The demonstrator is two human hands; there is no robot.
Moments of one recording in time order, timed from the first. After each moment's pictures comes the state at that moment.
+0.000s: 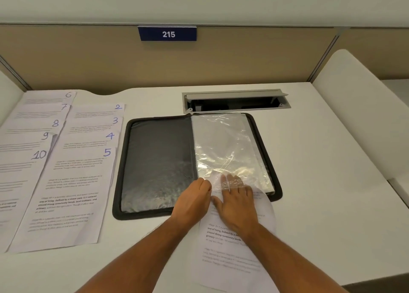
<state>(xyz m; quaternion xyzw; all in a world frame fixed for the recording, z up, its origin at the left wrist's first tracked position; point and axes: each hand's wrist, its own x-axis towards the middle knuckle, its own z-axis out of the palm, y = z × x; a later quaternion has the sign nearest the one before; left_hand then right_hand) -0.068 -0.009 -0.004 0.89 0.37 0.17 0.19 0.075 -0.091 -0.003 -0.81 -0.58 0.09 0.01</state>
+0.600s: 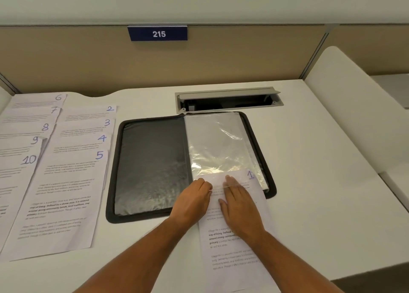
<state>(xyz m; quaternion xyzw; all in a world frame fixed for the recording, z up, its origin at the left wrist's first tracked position) -0.057 -0.010 -0.004 0.90 0.34 0.17 0.19 0.096 -0.120 -0.010 -0.78 -0.61 0.10 0.11</state>
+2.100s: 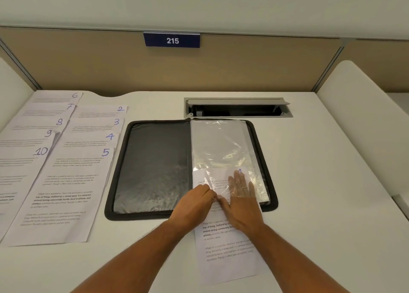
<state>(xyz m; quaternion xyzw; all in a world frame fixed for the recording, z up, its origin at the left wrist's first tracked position) -0.047 -0.014 -0.003 0.93 0.30 0.17 0.13 0.131 -0.085 -0.022 -0.79 -0.60 0.11 0.06</state>
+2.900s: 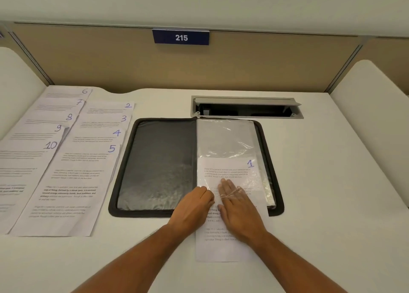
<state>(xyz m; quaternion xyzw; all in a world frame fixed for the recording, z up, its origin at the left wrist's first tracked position) -0.056 -0.017 -0.013 0.90 0.37 0.18 0.15 0.126 -0.093 -0.024 -0.68 -0.72 0.13 0.07</state>
